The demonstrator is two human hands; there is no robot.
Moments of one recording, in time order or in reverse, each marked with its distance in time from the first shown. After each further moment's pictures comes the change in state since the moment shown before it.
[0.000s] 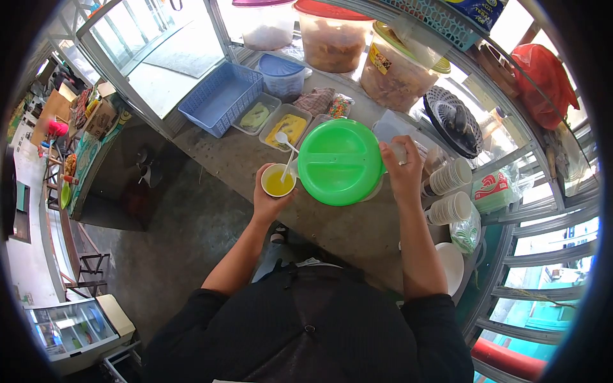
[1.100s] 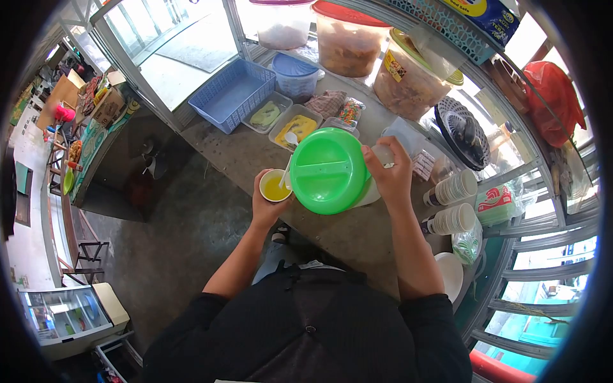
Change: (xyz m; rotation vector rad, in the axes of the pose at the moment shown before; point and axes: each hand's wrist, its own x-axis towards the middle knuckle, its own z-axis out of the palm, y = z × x) left_hand -0.015 -0.007 -0.020 0.045 0.089 -0.031; right_hand 0.002 -0.020 0.037 -0.086 -0.125 -0.073
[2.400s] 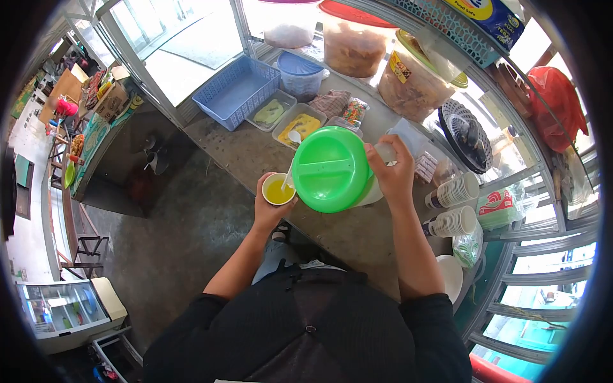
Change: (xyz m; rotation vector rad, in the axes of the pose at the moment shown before) left_hand -0.015 -0.007 -0.004 -0.008 -0.015 -0.020; right_hand 0.003 0.004 0.002 0.016 -0.019 0.025
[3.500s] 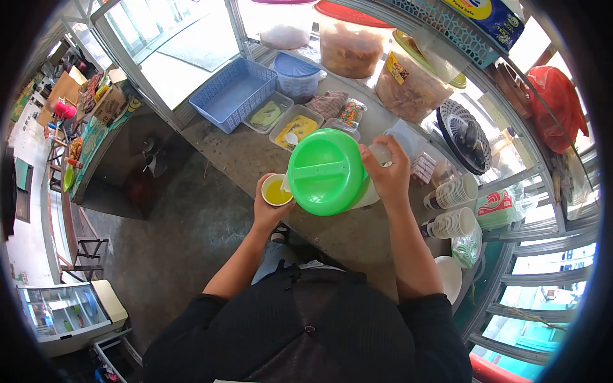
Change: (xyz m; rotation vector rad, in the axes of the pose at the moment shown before) left_hand 0.008 0.001 0.007 0.005 -0.007 0.002; right_hand 0.004 -0.005 0.003 0.004 -0.007 -0.003
